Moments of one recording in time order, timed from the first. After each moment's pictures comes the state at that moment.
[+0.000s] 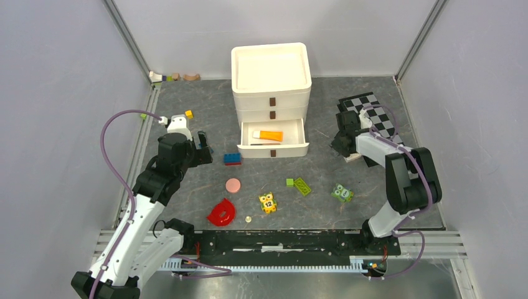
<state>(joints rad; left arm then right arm) -0.33 0.76 0.83 -0.62 -0.30 -0.30 0.21 1.67 0.95 -0.35 0.27 0.86</state>
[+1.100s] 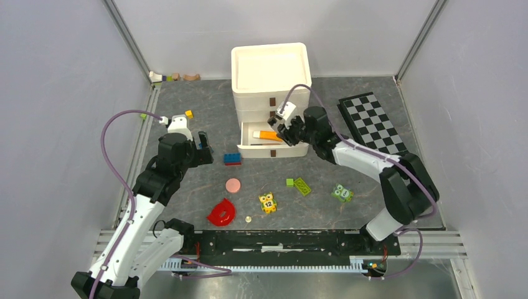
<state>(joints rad) -0.33 0.76 0.83 -0.62 -0.29 -0.30 0.58 1.56 0.91 0.27 -0.27 -0.27</state>
